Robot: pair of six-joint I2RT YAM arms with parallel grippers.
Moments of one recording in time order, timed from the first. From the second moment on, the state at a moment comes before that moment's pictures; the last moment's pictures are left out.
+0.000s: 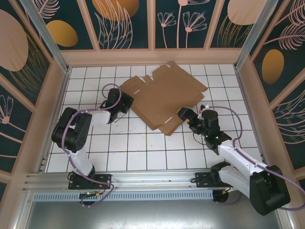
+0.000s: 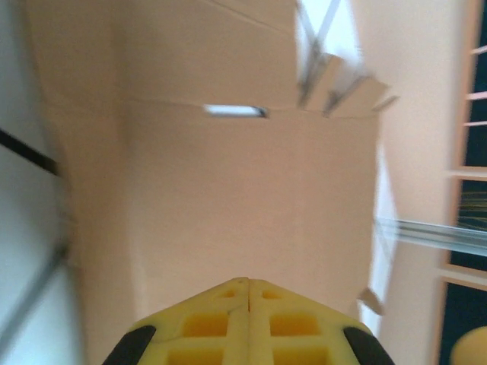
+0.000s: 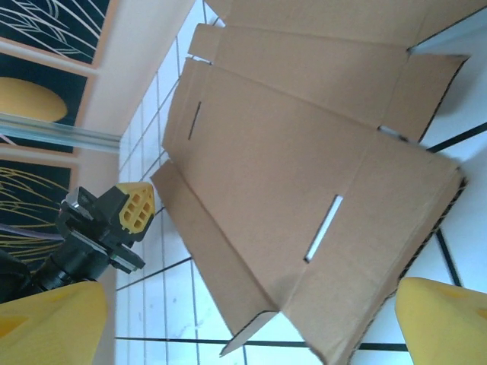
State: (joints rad) left arm -0.37 1.80 0.86 0.39 0.14 -1.31; right arm 0.41 0.96 0.37 0.15 -0.21 1.05
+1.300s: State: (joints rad) left arm -0.28 2.04 1.14 0.18 0.04 -1.18; right arm 0.44 1.03 0.37 0.18 -0.18 1.08
